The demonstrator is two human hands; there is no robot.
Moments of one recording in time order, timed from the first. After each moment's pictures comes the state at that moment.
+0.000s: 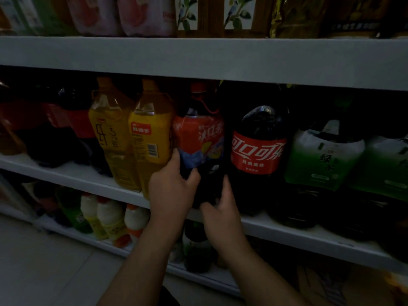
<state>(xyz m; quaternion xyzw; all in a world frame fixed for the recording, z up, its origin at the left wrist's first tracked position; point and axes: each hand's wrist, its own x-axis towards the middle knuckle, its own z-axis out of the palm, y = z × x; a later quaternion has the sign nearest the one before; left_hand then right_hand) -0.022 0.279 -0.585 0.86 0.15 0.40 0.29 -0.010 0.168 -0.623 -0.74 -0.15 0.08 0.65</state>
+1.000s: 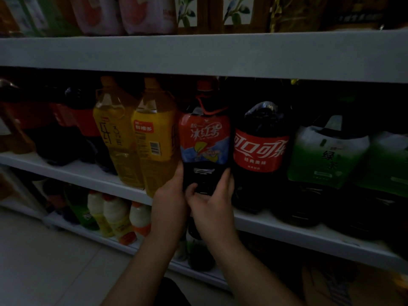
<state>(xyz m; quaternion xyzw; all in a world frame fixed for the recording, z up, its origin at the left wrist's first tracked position) -0.030 0.285 -0.626 0.89 0.12 0.33 0.28 -0.021 0.188 -0.608 -0.74 -0.12 0.05 0.66</state>
